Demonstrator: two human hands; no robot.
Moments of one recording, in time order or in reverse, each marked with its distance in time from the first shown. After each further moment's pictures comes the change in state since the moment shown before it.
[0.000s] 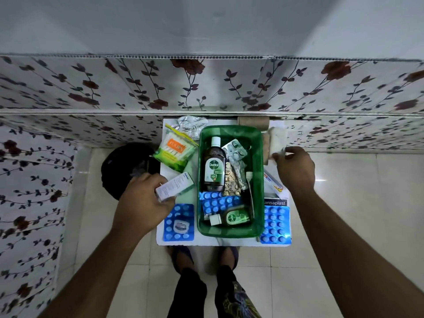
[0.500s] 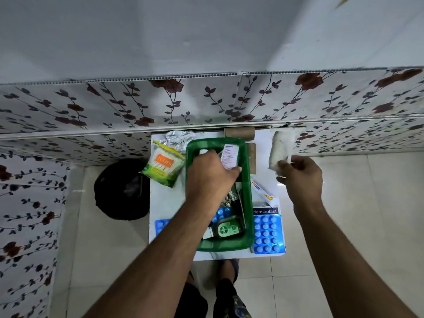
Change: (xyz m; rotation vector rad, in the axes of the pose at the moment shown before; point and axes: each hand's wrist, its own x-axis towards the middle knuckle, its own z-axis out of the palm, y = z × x) left_hand 0.061 0.165 0.024 -0.122 -0.081 -0.123; right_hand -0.018 0.006 -0.032 0.529 0.029 0.109
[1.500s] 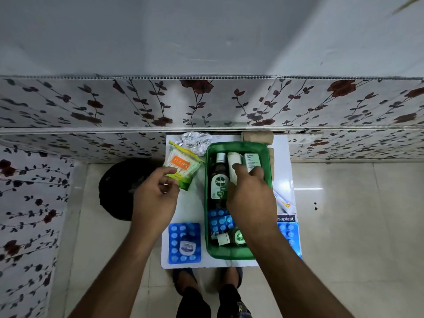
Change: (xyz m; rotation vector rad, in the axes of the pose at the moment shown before) left_hand -0.012 -0.132 -0.046 -0.511 0.153 -0.130; right_hand -0.102 -0.025 0.097 -0.973 -0.237 -0.509
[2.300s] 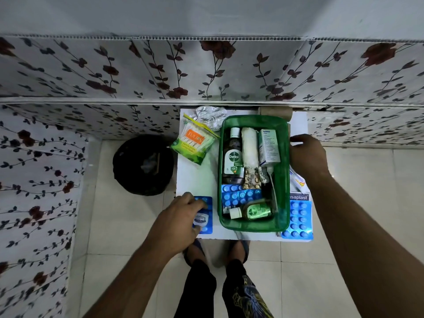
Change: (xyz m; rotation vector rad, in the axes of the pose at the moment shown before) left_hand -0.059 -0.072 -0.002 0.761 -0.531 0.273; right_hand 0.070 0.089 -0.004 0.407 0.010 0.346
